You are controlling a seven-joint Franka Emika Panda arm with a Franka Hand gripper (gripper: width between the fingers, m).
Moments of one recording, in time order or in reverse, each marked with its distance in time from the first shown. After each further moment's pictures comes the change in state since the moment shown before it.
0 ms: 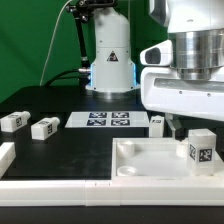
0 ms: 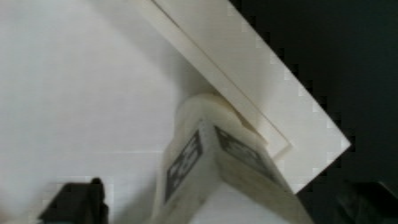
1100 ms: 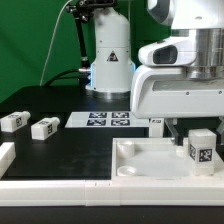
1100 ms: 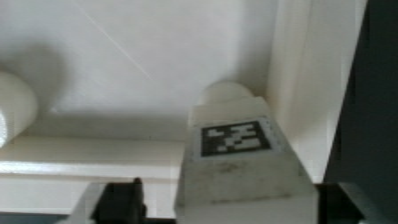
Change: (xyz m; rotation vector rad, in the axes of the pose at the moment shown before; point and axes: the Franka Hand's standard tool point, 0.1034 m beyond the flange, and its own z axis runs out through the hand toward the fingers) arm 0.006 0.004 -0.001 -0.063 0.024 -0.713
